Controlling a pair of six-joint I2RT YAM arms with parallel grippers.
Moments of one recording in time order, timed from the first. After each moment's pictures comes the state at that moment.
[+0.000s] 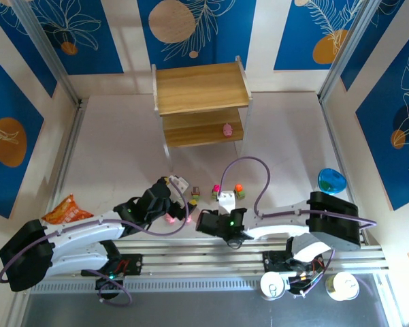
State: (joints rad) left arm -0.94 1.07 0.42 0.06 -0.22 0.00; right arm 1.32 1.46 0.70 -0.56 0.64 1.18
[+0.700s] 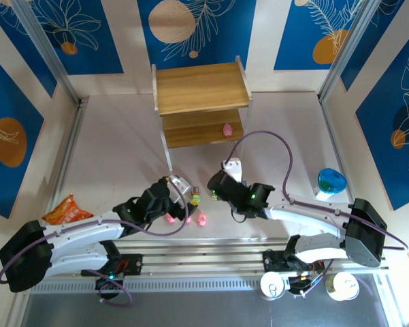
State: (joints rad) left arm -0.94 1.06 0.42 0.08 -0.18 0.00; right arm 1.04 1.25 0.85 -0.51 0.60 0.74
